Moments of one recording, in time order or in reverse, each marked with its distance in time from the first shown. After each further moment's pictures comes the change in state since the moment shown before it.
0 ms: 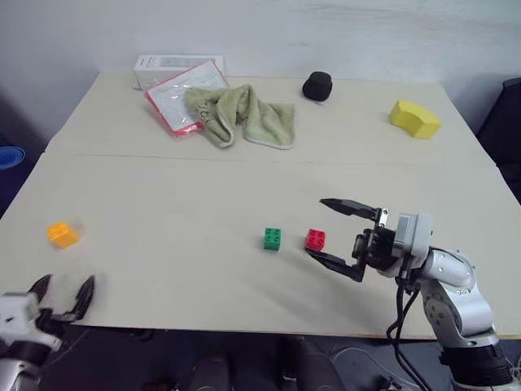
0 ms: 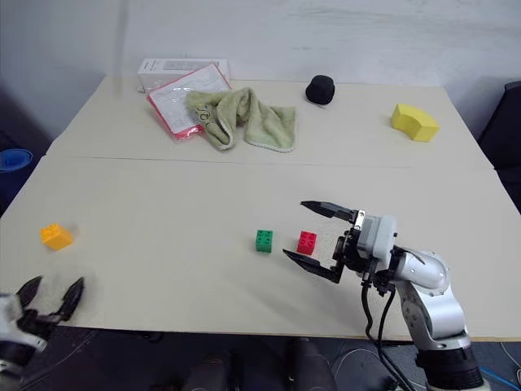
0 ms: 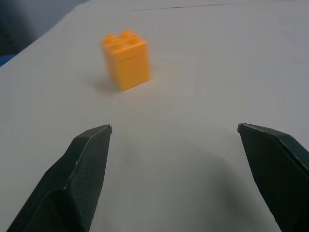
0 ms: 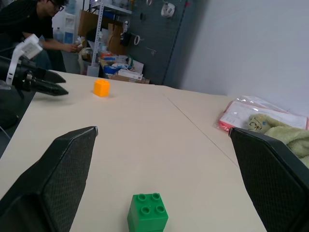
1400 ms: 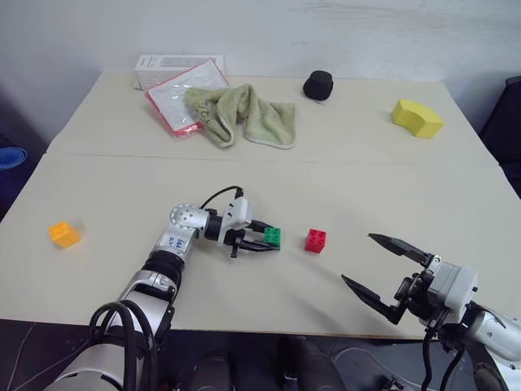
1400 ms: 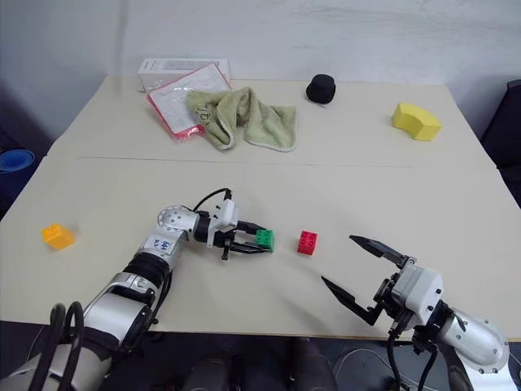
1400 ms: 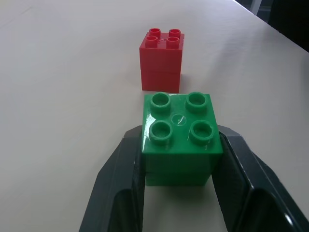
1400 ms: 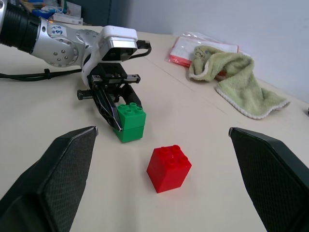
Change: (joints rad) left arm -1.195 0.034 -0.989 0.965 0.397 -0.334 -0.856; right arm 0.527 -0.032 -0.215 -0.227 -0.080 -0.085 -0.188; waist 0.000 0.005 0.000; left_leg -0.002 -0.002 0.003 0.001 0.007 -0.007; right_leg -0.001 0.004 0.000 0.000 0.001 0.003
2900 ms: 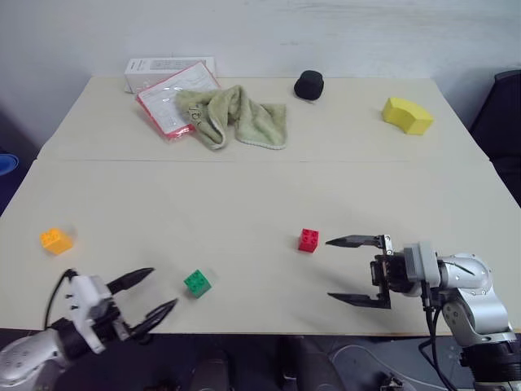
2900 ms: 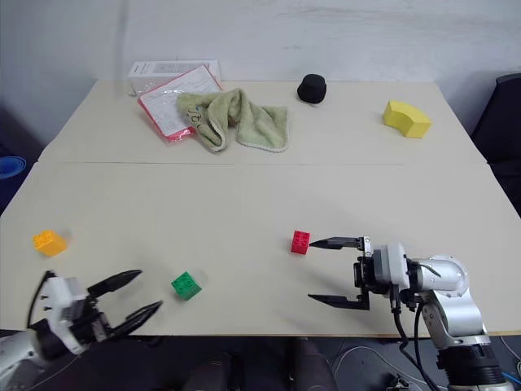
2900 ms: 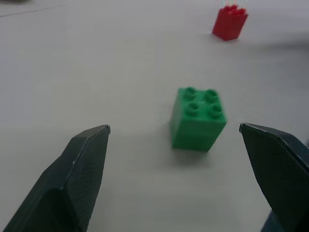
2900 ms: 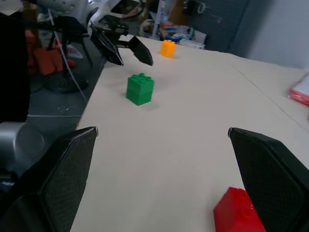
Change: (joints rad) left arm 1.264 0.190 0.528 -1.292 -0.357 0.472 0.444; right arm -0.482 -0.090 0.238 0.394 0.078 -0.058 0.585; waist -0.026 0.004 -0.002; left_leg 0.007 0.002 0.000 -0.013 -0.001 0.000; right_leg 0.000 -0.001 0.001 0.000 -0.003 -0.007
